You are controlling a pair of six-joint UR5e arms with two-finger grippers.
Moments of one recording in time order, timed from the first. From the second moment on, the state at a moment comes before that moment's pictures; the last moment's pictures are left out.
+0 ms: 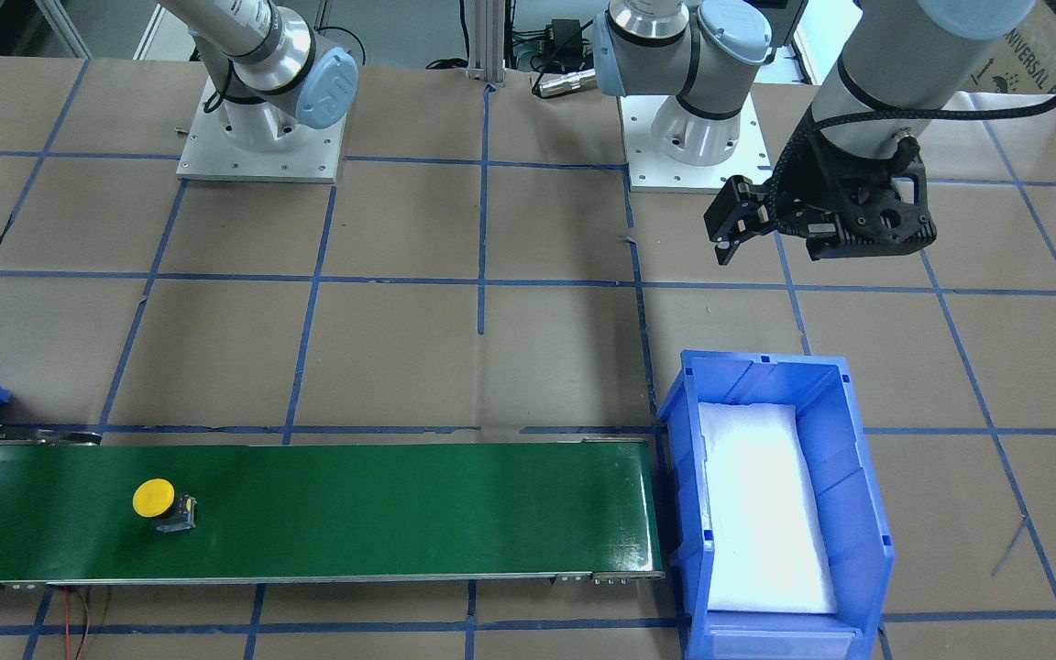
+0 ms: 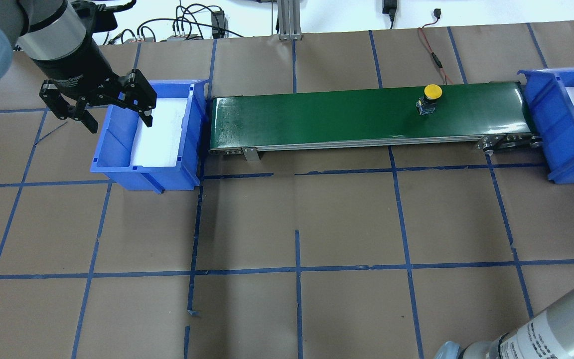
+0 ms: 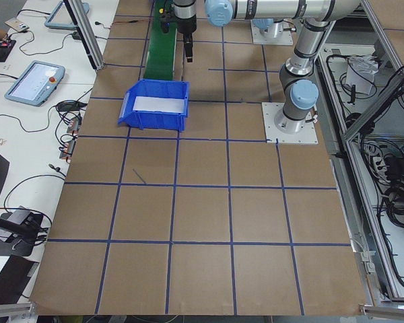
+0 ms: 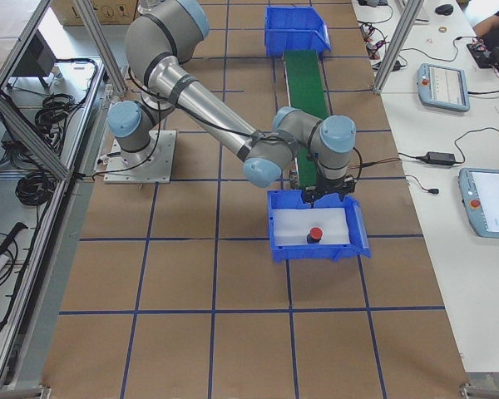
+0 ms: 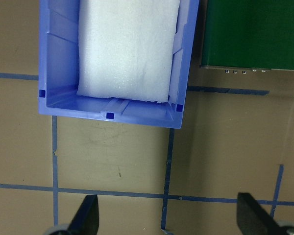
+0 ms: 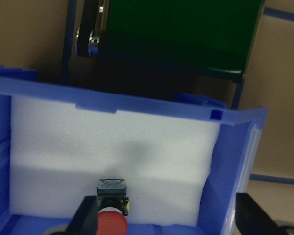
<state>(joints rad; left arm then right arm) -1.50 -1.61 -1.54 -1.62 1.57 -0.01 0.96 -1.09 1.35 -1.98 -1.52 -2.37</state>
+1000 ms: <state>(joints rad) -1.50 -1.61 -1.54 -1.62 1.57 -0.01 1.19 -1.12 1.43 -1.99 -1.53 -2.17</state>
